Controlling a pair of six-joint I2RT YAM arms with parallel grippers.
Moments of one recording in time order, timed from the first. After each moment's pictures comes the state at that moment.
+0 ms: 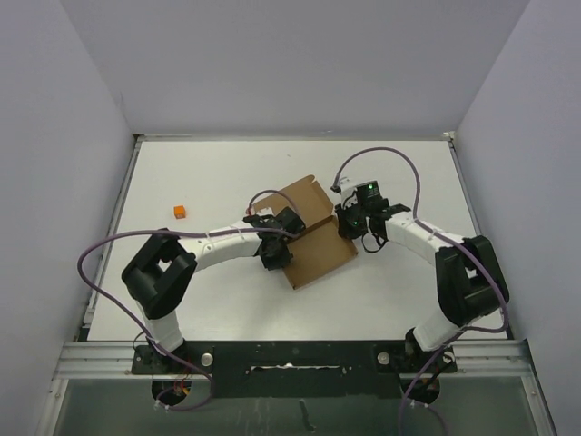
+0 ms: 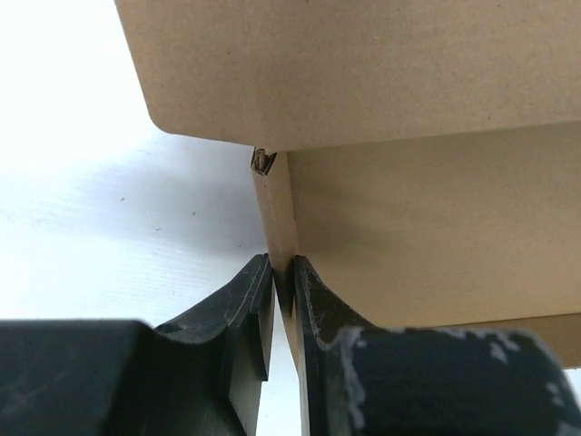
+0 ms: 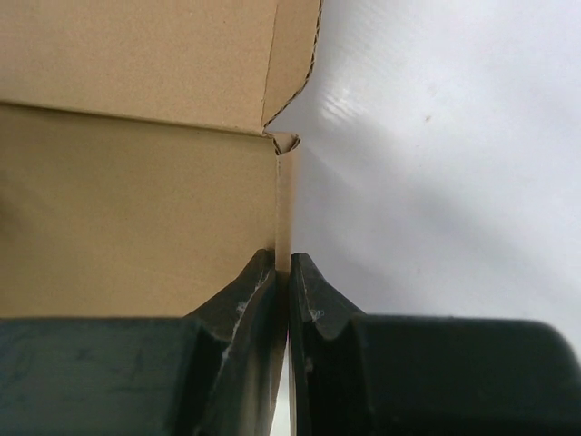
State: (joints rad) left arm -0.85 1.78 1.15 -0.65 -0.24 -1.19; right arm 0.37 1.62 0.96 -0.28 -0.22 -0.11
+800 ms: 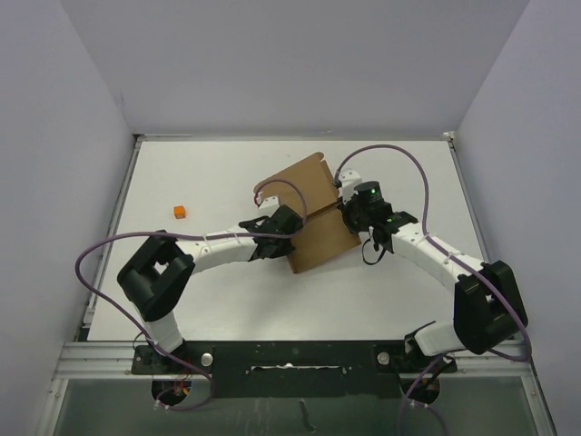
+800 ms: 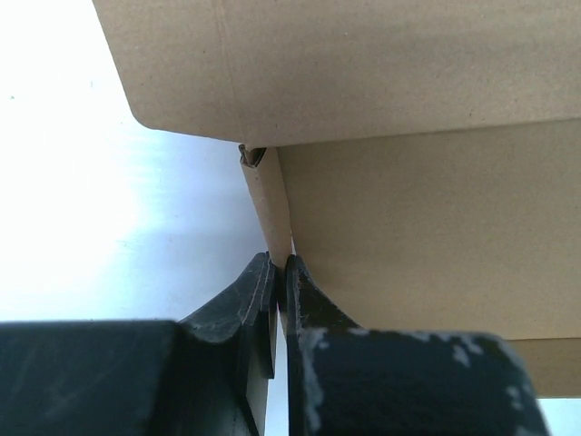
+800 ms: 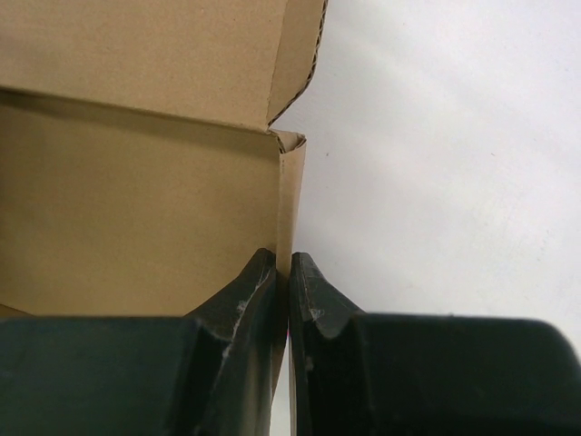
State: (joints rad) left arm -0.84 1.75 1.08 -0.33 -0.34 -0.97; right arm 0.46 1.41 0.90 -0.21 0.05 -0.14
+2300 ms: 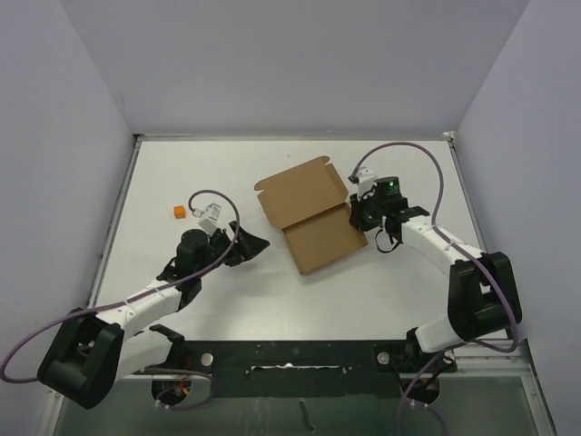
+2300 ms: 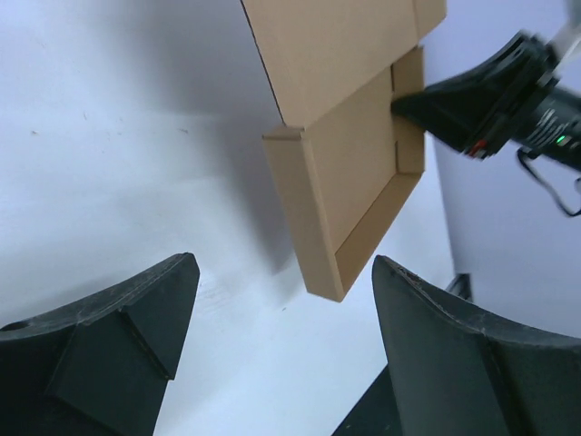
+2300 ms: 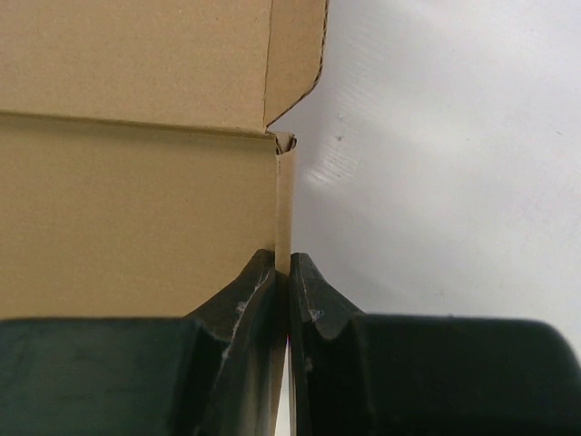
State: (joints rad) left arm -0.49 1.13 0.34 0.45 0.25 -0.87; right arm 0.28 1.48 0.90 -0.20 -0.21 -0.11
